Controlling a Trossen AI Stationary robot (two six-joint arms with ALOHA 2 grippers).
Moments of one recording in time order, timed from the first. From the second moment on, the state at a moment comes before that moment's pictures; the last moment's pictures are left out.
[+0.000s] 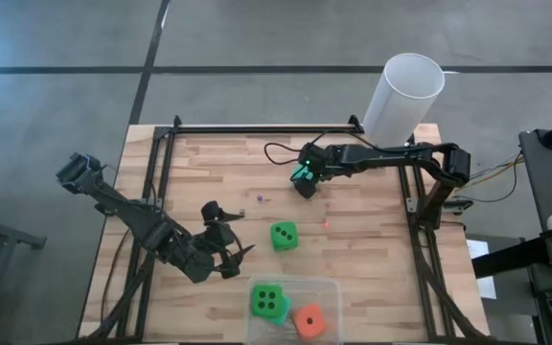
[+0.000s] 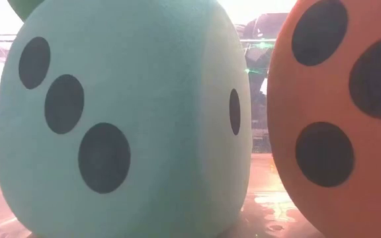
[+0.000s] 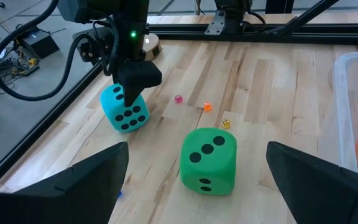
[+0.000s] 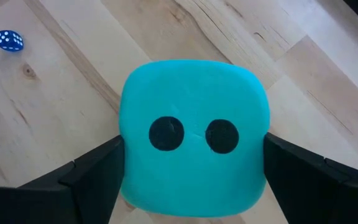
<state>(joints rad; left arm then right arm) -0.60 1.39 1.10 -0.52 -0.87 -0.50 -0.30 1.74 1.15 -0.54 0.19 0.39</state>
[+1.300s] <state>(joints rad) -0.60 1.39 1.10 -0.52 -0.87 -0.50 -0.26 1.57 1.19 -0.62 0.18 0.39</state>
